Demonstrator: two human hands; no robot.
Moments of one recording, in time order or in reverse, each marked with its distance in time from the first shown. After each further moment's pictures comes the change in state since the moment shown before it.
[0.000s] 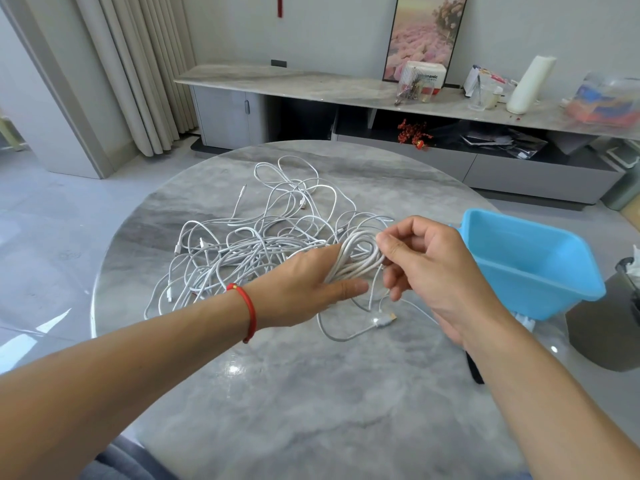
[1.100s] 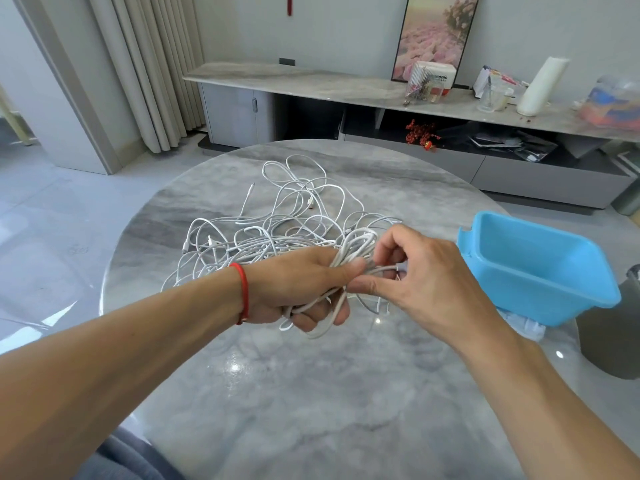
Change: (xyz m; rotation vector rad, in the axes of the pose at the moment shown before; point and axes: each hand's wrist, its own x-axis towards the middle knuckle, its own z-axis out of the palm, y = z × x) left_hand 0.000 -0.005 -0.010 -0.720 -0.319 -0.358; right_hand -0.004 -0.003 0.008 -0.678 -0.076 -0.357
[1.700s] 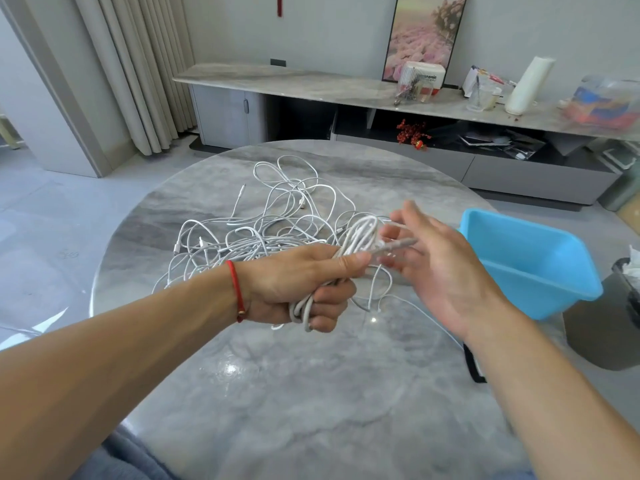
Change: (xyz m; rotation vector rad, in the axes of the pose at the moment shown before) left_hand 0.000 0.008 0.009 -0.283 -0.266 0.108; right_hand 0.008 0.015 -0.008 1.075 0.030 0.475
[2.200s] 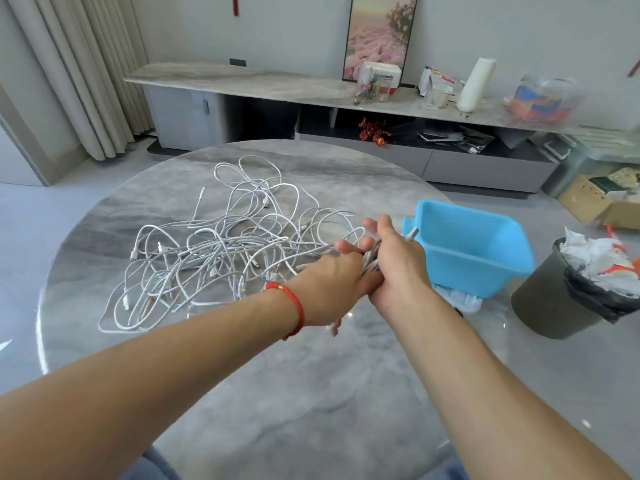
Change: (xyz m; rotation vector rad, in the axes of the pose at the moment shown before) left_hand 0.058 -0.013 0.044 1.215 0.321 0.051; right_hand 0.013 0.014 0.015 0.343 0.478 0.191
